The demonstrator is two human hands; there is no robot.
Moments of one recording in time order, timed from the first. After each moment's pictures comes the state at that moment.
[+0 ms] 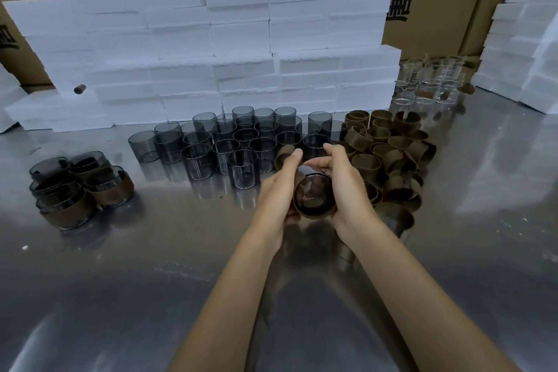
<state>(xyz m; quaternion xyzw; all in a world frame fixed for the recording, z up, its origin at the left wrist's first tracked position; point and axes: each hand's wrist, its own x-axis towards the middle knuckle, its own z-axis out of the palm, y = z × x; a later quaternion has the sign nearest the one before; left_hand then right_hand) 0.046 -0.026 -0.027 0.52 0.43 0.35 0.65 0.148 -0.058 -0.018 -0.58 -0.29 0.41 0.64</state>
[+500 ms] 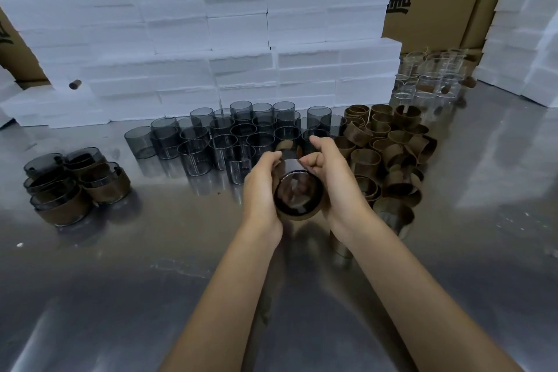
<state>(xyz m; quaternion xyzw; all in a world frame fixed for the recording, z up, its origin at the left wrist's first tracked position) 0.042 -0.027 -0.022 0.37 0.39 0.49 0.68 0.139 -0.061 -0.015 -0.53 -0.31 0.47 0.64</state>
